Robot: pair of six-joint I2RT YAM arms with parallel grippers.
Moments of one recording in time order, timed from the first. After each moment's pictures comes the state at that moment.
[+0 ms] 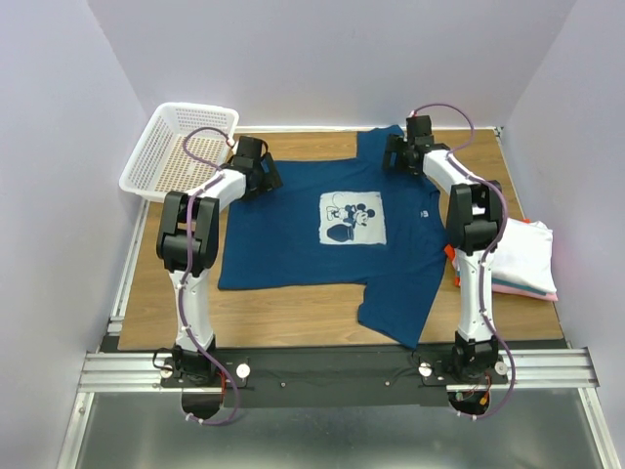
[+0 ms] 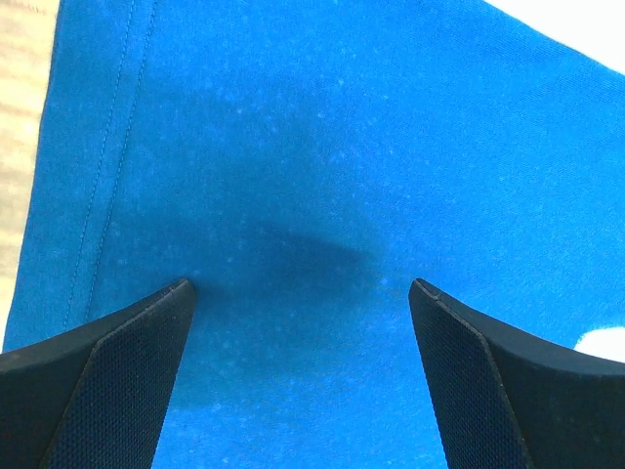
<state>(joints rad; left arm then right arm) -0.21 2.10 1.51 -0.28 -0.10 -0.54 0.15 2.39 1.94 -0.36 0.04 0.26</state>
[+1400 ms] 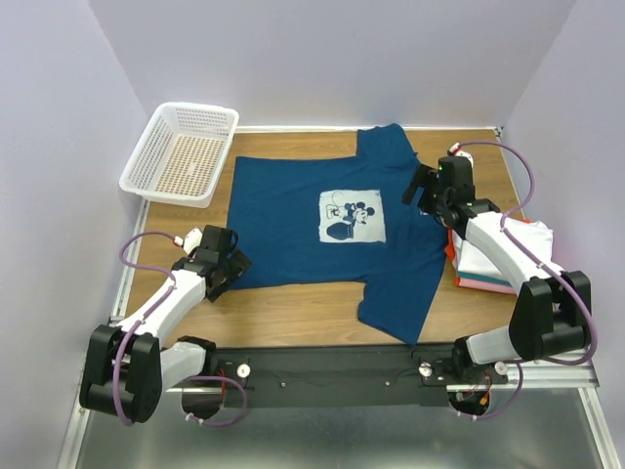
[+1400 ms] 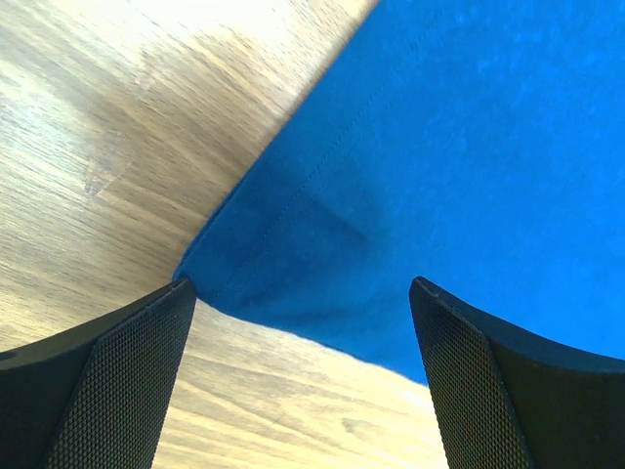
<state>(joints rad) -0.23 1.12 0.52 -0.49 -0.20 -0.97 0.20 1.42 1.00 -0.26 0.13 0.47</state>
